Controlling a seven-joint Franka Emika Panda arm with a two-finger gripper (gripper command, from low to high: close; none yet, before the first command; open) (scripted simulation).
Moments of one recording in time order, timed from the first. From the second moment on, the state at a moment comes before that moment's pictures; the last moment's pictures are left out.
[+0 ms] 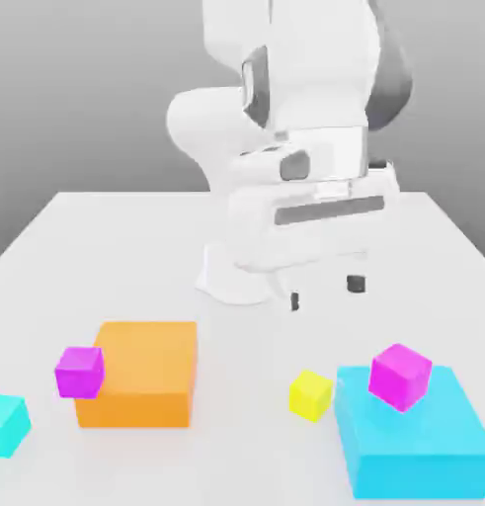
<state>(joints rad) 0.24 -0.17 -0.02 -2.76 0.00 2.76 0.27</state>
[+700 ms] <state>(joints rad) 0.28 0.22 0.00 -2.84 -0.01 3.06 0.13</state>
